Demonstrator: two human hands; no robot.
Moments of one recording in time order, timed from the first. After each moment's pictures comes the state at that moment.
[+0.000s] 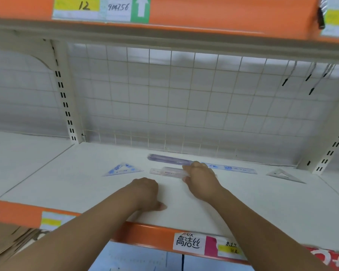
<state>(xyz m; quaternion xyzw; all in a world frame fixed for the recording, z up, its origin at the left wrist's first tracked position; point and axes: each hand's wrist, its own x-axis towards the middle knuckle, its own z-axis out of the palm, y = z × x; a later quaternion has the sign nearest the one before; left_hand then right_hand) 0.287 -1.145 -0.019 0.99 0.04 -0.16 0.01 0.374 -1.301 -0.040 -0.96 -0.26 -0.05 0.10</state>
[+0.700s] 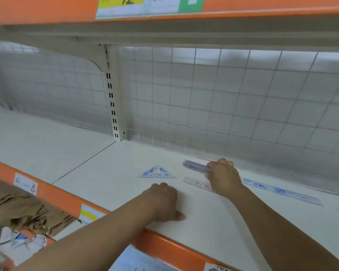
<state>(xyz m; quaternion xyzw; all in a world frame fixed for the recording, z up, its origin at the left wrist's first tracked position) 0.282 -1.121 -0.017 0.97 0.13 -0.18 0.05 0.442 -1.246 -0.051 -0.96 -0.27 -0.06 0.11</state>
